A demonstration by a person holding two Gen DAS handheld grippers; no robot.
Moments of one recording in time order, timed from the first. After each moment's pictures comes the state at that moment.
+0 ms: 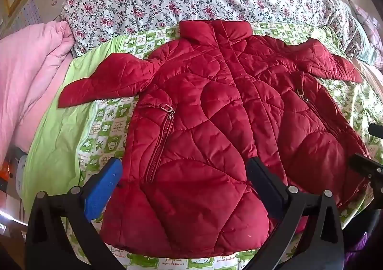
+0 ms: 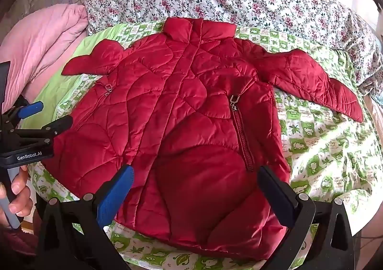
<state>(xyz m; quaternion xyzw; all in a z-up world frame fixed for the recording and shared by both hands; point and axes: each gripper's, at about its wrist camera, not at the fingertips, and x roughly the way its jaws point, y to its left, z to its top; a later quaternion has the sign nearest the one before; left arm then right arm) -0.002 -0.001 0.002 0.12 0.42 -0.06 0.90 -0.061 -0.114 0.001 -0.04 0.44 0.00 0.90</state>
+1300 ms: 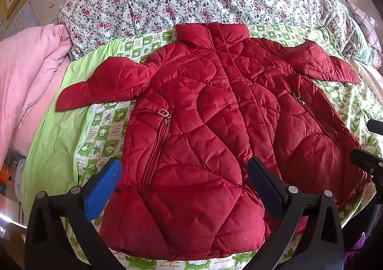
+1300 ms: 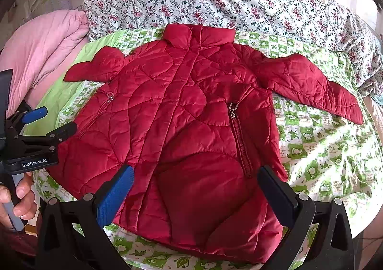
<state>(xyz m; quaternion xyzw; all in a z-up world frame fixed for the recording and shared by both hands) 0.002 -0.005 0.006 0.12 0.42 -0.07 0.90 -0.059 -0.117 0.012 -0.03 0.42 0.00 0.91</state>
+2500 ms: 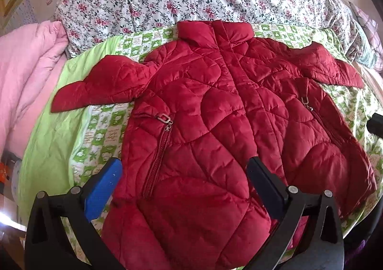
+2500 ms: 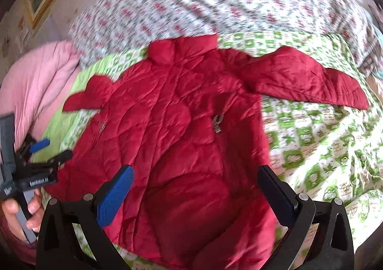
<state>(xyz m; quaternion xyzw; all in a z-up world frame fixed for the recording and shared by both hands) 0.035 -0.001 -0.003 0.12 0.40 -0.06 0.90 -0.038 -0.182 0.017 0.06 0.39 0.00 0.92</state>
